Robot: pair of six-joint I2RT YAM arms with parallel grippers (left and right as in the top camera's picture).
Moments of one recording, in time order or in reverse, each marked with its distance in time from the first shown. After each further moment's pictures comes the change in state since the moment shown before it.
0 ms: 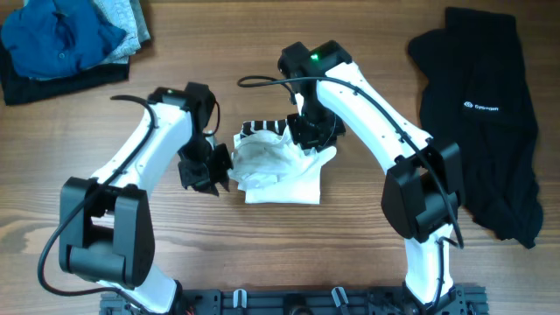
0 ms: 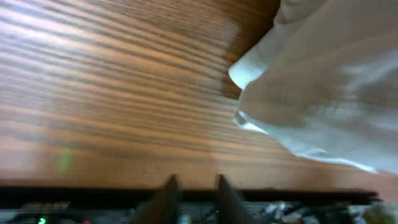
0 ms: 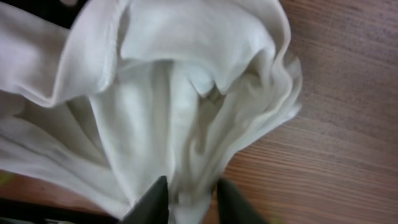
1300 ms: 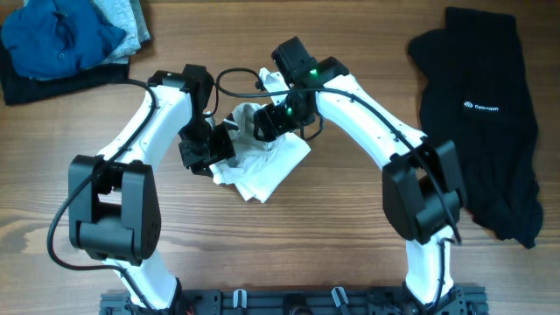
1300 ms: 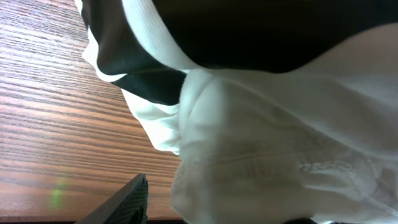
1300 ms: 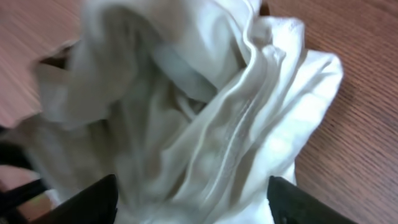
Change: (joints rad) left arm 0.034 0.123 0.152 0.033 -0.014 -0.005; right arm -0.002 -0.005 -0.156 0.563 -0.264 -0.287
